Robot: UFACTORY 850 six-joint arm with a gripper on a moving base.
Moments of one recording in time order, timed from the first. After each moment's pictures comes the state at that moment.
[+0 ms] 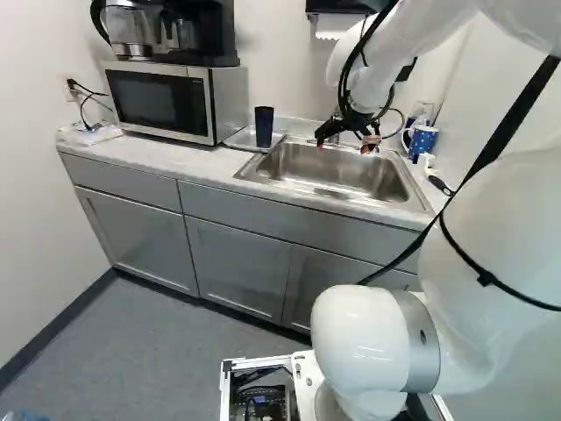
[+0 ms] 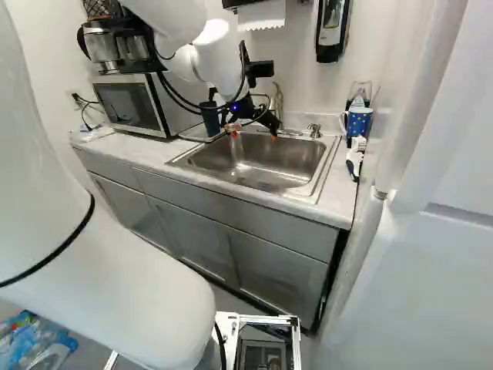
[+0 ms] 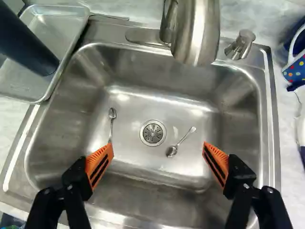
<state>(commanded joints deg) -12.1 8.1 -53.3 -2.7 -26.0 1.7</state>
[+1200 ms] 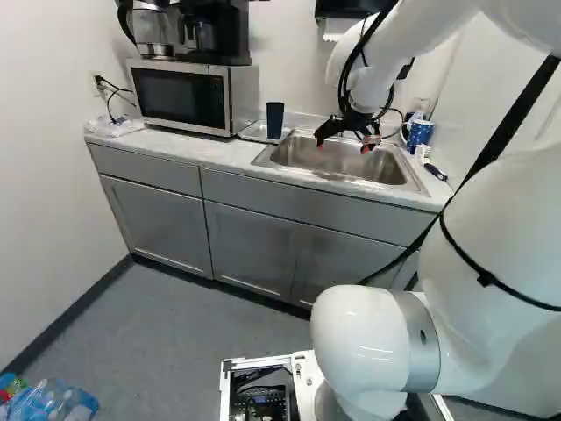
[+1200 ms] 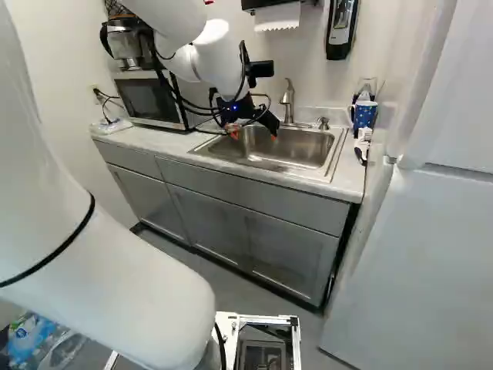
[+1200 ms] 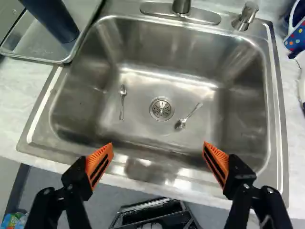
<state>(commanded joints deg) -12.1 8.1 -53.3 -2.7 -26.0 1.7</state>
